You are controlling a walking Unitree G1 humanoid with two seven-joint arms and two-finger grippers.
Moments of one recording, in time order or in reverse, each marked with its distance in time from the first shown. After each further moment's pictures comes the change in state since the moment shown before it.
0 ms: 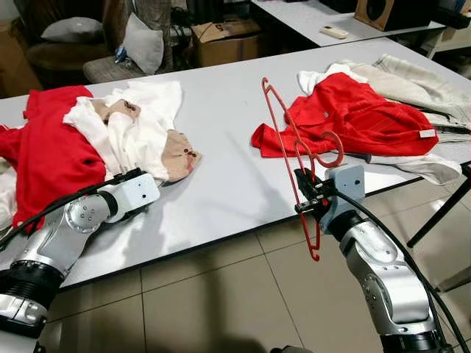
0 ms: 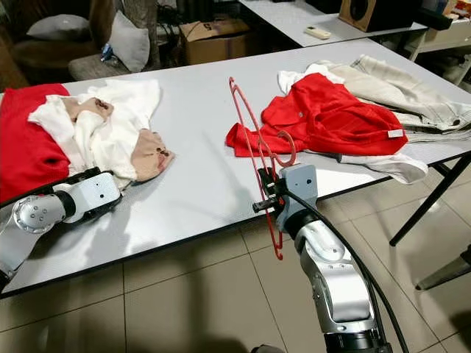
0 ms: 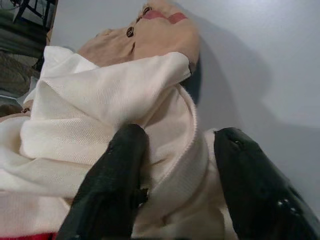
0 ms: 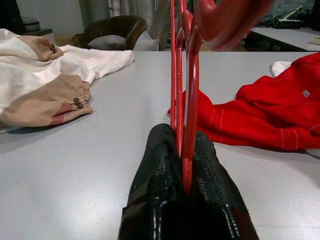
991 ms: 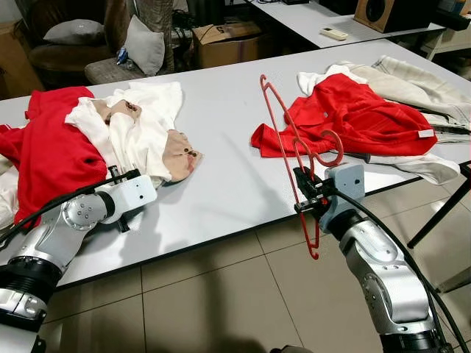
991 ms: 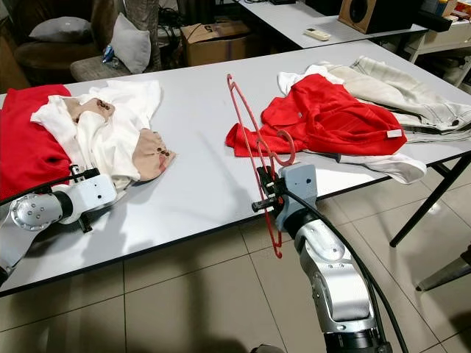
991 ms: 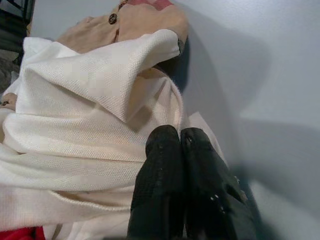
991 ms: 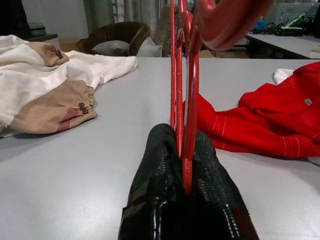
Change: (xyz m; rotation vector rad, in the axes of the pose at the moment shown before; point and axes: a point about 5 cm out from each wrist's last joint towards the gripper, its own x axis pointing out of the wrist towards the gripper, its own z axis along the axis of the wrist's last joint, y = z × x) left arm 0.001 0.000 -0.007 -0.009 0.026 -0.072; right arm 0.001 0.001 0.003 -0.007 -0.023 0.017
